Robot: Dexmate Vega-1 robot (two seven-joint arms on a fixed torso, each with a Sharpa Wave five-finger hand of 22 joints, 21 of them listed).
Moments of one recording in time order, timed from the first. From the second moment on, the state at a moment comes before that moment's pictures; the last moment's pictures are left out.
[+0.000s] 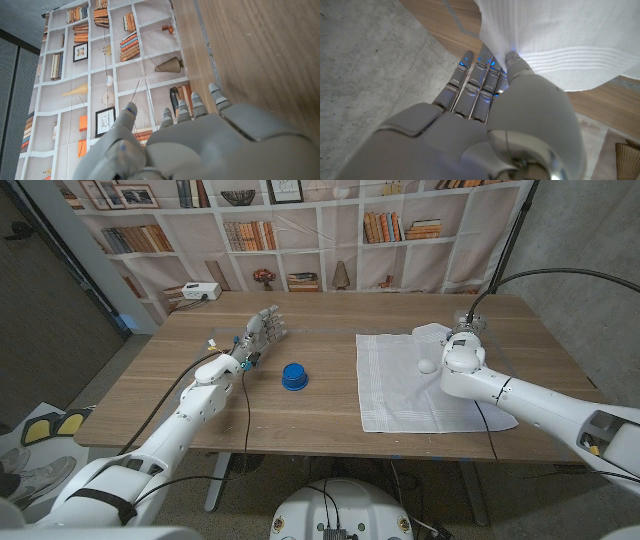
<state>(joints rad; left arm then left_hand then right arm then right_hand) 0.71 0.38 0.26 -1.07 -0.58 -0.19 -0.34 0.12 0.09 0.57 -0.04 0.17 -0.05 -0.10 0.18 0.18 -0.03 0.05 0.24 0.22 0.03 0.11 0.21 0.20 -0.09 0.20 0.48 0.20 -0.47 -0.77 -1.00 -1.64 -0.54 -1.16 -0.11 1.15 0.10 0.21 -0.15 0.28 0.90 -0.02 0.56 0.35 0.86 -0.07 0.63 0.49 0.88 -0.11 0.73 0.79 0.51 -0.02 0.68 0.20</state>
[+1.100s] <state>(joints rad) 0.68 0.38 0.27 -1.04 -0.59 -0.19 -0.44 0.12 0.09 0.58 -0.04 0.17 -0.05 -0.10 0.18 0.18 -0.03 0.05 0.24 0.22 0.03 0.11 0.21 0.20 -0.09 0.20 0.48 0.20 -0.58 -0.92 -1.00 -2.09 -0.56 -1.32 -0.01 1.16 0.10 0.21 -0.15 0.29 0.91 -0.02 0.56 0.35 0.88 -0.06 0.63 0.48 0.89 -0.12 0.71 0.80 0.51 -0.02 0.70 0.20</state>
